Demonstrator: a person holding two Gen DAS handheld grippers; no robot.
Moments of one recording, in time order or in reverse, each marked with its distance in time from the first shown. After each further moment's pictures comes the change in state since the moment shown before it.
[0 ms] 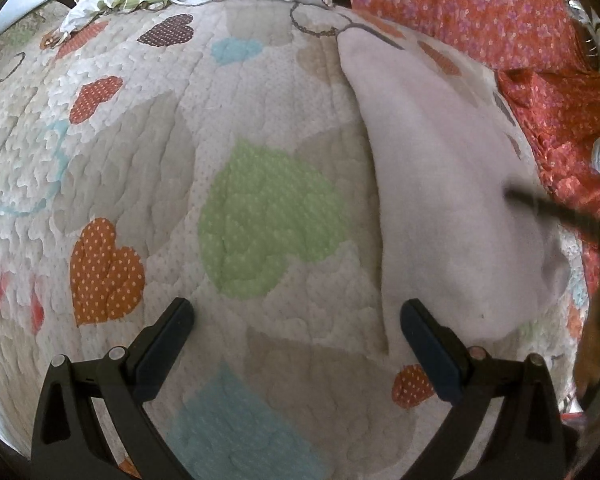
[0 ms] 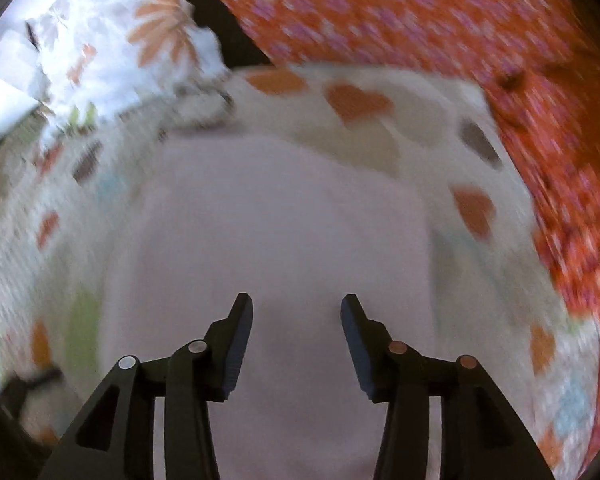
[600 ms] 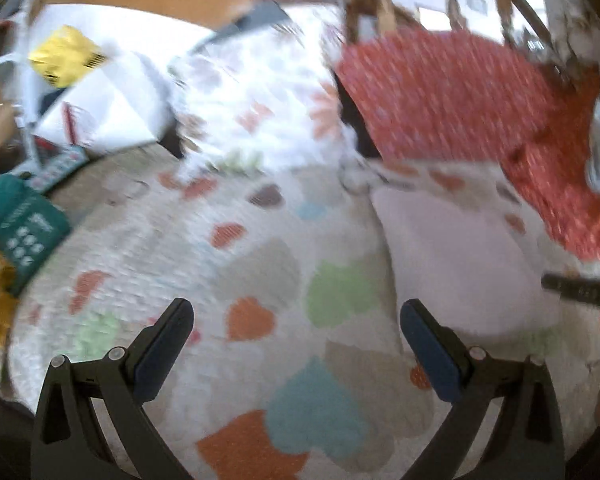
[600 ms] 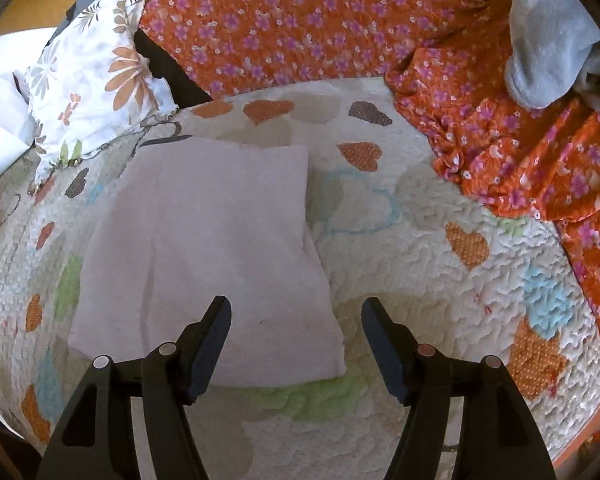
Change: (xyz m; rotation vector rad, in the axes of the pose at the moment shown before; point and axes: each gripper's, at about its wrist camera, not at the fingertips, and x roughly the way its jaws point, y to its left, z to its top) left arm -0.136 -0.026 -0.088 0.047 -0.603 0.307; right arm -0.070 -0.044 -0.083 0.153 -0.227 -0.049
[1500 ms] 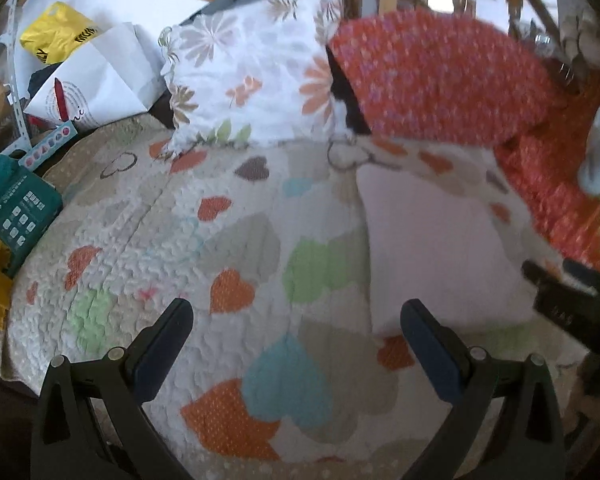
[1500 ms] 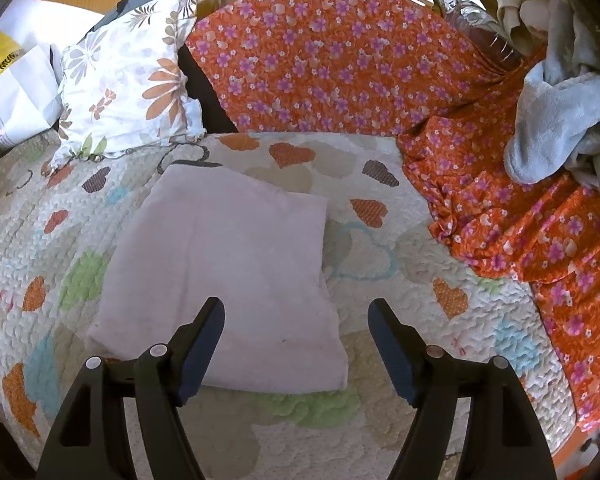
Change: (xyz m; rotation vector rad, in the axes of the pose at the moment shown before) left arm 0.002 -0.025 0.011 -0.007 0.173 -0.026; right arm -0.033 0.038 -0.006 -0.162 -0.140 -0.074
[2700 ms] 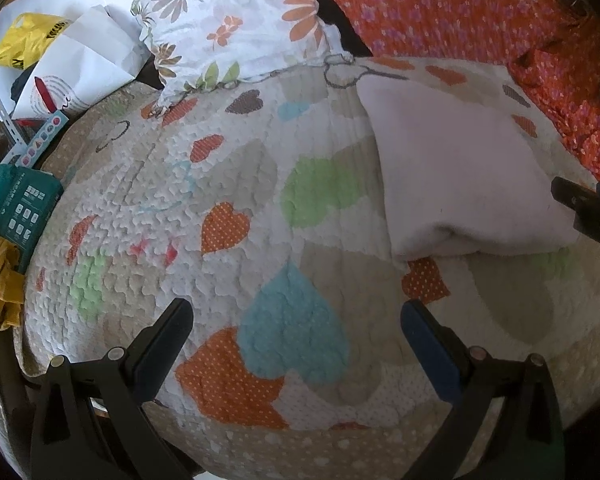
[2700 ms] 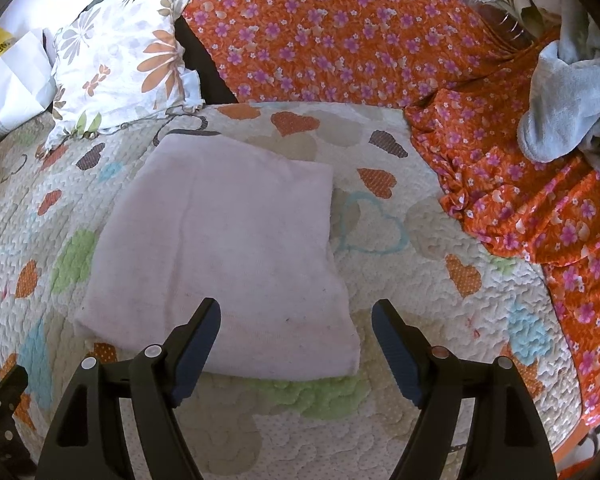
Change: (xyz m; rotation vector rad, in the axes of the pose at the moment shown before) left arm 0.042 -0.021 -0.035 0.123 0.198 0.079; right arm 0.020 0.001 -0.006 0.000 0.083 0.012
